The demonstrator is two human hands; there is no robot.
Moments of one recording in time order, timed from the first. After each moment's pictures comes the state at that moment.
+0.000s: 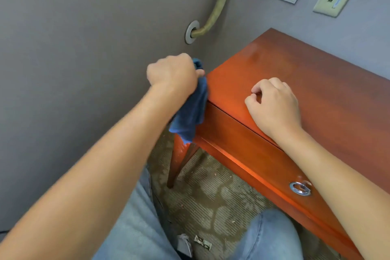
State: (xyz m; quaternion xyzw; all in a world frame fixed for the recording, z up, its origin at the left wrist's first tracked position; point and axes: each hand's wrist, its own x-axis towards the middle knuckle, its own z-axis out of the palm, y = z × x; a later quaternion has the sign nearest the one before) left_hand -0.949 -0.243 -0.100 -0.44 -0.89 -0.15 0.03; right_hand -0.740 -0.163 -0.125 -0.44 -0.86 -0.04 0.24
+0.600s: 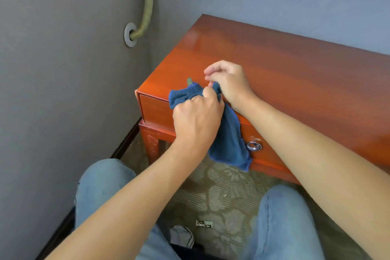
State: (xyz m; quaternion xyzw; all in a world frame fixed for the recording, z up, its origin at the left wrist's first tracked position) left_hand -0.795 -0.253 -0.158 -0.56 -0.73 -0.24 0.29; right_hand -0.716 -0.165 -0.106 -0.47 -0.67 0.41 0.40
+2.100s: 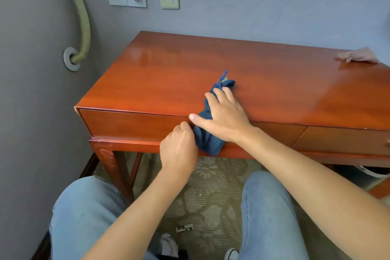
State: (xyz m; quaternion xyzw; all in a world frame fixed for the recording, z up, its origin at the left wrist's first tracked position) left_hand -0.702 -0.311 -0.184 -0.68 -0.70 -0.22 -0.03; right_hand -0.565 -0.252 -0.130 -0.59 -0.79 0.01 0.14
